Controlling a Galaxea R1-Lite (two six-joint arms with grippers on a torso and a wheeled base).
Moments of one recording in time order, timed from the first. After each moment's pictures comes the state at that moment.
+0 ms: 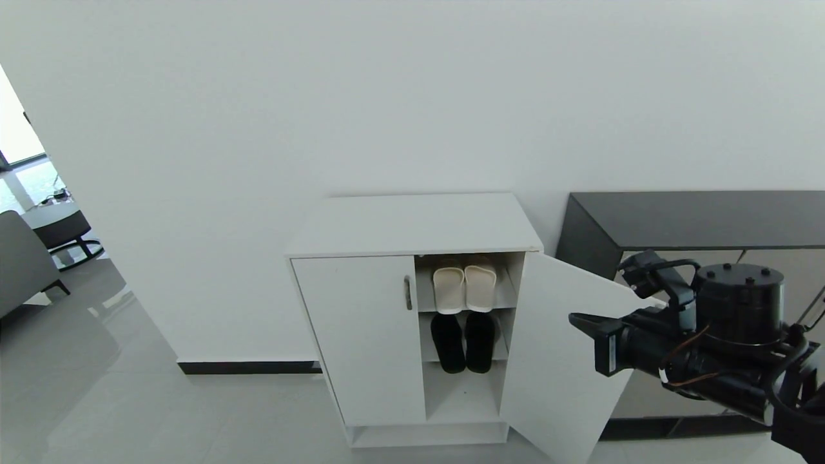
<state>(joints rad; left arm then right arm) 0.00 0.00 0.00 0.00 0.02 0.00 0.48 1.70 -0.50 -0.88 0.04 0.08</state>
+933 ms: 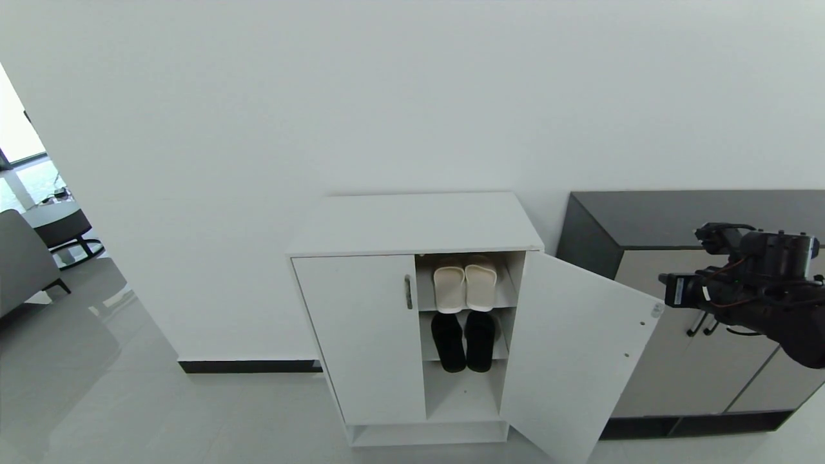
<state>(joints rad) 0.00 0.00 0.00 0.00 0.02 0.00 -0.05 1.97 -0.81 -0.82 0.13 -0.01</state>
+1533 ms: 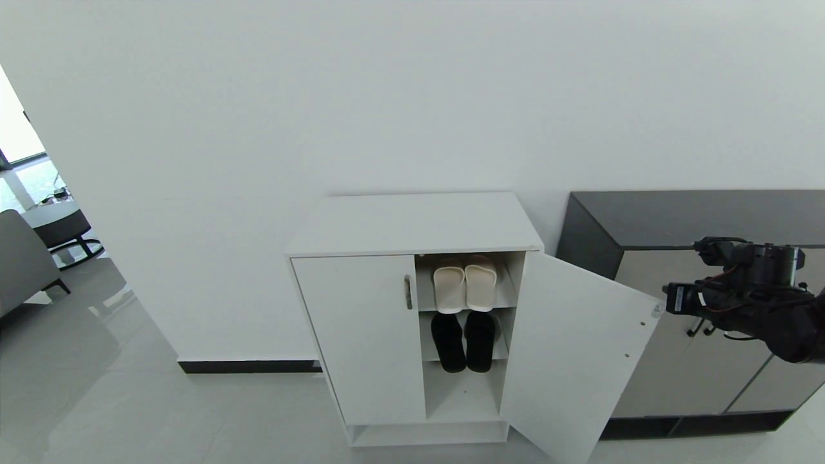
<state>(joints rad) 0.00 0.00 0.00 0.00 0.02 0.00 -0.12 2.10 -0.89 -0.81 0.14 0.00</state>
